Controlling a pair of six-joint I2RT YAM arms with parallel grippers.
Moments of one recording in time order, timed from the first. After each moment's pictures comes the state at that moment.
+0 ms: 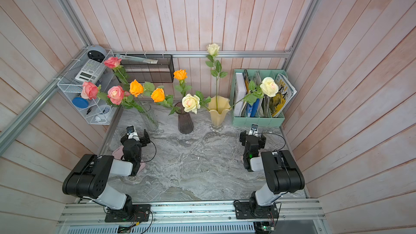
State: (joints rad) left arm -0.09 1.58 0.31 1.07 -0.37 -0.02; right arm 0.12 1.59 0.34 0.94 0.44 0.02
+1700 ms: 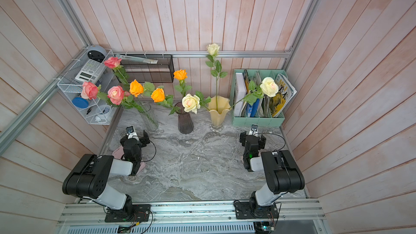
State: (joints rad) left arm -0.09 1.58 0.32 1.02 -0.40 -0.04; right arm 0.12 1.59 0.34 0.92 0.44 0.03
